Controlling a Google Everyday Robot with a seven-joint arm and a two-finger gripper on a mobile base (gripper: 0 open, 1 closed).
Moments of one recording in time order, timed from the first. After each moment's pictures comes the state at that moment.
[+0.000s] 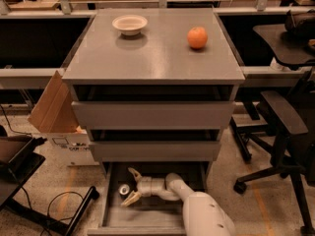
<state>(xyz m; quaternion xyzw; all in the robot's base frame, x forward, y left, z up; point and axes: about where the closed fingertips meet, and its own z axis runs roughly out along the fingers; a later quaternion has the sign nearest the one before) 0.633 0.165 0.206 -0.49 0.56 0.46 0.49</state>
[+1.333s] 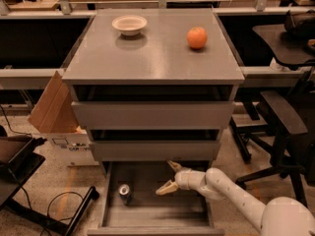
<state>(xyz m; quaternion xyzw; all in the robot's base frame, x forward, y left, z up) 0.655 -0.033 0.299 -0.46 0.67 0.29 0.50</state>
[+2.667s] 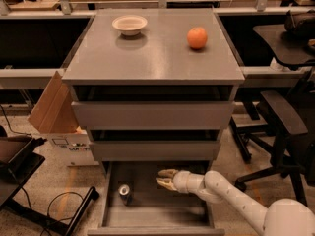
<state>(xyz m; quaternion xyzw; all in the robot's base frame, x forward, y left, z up) 0.637 -0.029 0.294 -0.46 0.68 0.30 0.49</state>
